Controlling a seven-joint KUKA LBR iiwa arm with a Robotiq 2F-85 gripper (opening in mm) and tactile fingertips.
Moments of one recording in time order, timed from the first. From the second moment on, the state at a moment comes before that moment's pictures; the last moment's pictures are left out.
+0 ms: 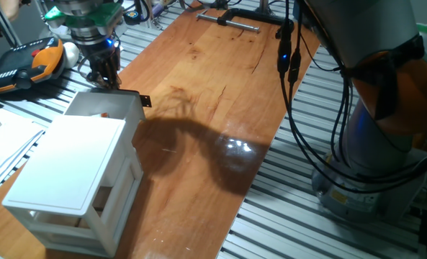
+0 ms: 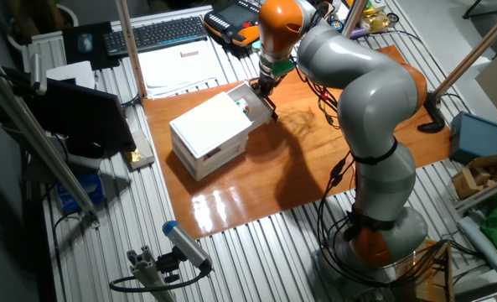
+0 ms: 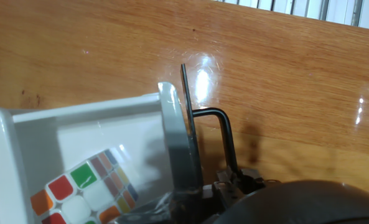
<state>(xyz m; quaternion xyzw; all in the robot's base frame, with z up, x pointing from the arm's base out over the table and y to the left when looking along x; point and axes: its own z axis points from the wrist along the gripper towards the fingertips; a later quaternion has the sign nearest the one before) 0.641 0.098 0.181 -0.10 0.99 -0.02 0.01</state>
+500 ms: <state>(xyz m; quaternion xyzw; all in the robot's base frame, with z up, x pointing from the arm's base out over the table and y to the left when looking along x) 0.642 0.095 0.181 -0.10 0.99 -0.02 0.01</state>
